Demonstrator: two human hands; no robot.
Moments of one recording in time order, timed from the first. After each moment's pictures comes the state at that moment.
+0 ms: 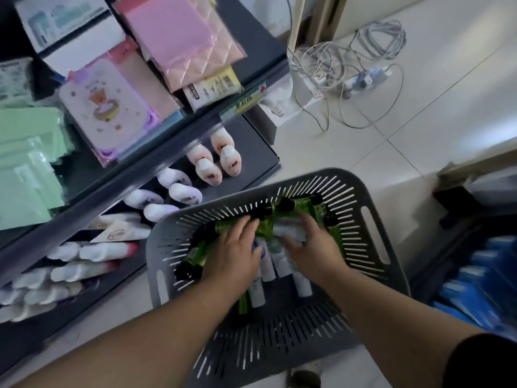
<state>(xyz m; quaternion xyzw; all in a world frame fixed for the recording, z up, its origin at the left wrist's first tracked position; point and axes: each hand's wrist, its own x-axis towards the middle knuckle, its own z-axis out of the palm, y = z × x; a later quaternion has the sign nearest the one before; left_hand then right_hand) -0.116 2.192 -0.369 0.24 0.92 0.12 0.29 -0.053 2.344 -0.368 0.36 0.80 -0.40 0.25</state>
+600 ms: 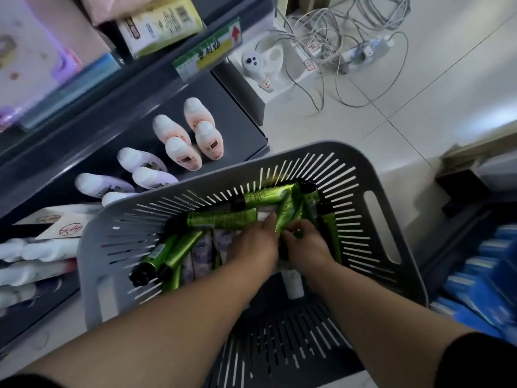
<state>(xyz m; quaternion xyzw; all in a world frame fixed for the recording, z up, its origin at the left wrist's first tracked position) -0.101 2.261 -0.454 0.21 0.88 0.10 0.41 -0.042 2.350 -0.447 0.52 0.64 -0.53 0.21</state>
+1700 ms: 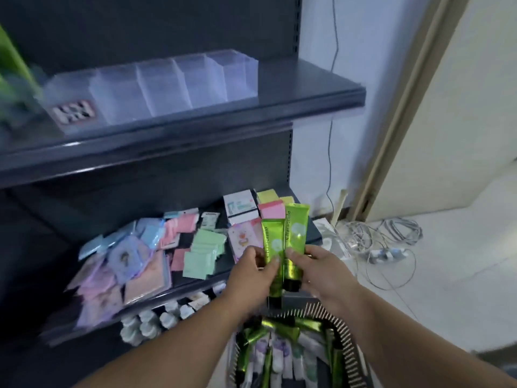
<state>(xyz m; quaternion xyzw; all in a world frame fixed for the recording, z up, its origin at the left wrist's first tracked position) -0.093 2.162 -0.012 0.00 0.86 0.49 0.13 -0.075 2.309 -0.012 0.20 0.64 -0.73 0.12</state>
